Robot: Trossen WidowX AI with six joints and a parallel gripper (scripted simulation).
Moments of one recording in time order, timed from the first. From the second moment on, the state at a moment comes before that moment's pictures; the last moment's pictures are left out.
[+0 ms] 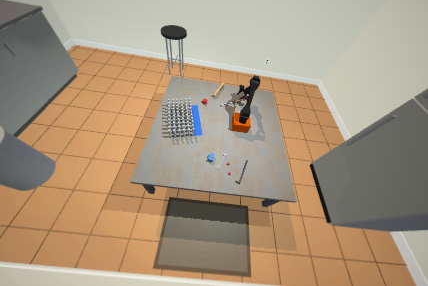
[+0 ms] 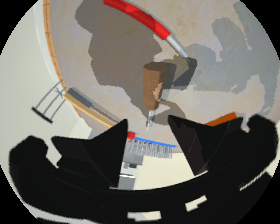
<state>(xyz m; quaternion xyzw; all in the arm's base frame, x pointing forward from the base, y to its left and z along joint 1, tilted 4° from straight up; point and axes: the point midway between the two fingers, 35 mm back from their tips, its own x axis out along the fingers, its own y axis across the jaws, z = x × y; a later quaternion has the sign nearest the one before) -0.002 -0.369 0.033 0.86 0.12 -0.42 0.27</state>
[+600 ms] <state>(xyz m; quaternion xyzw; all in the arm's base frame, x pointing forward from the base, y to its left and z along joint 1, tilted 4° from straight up) -0.003 -0.373 0.006 0.86 0.12 -0.42 0.27</state>
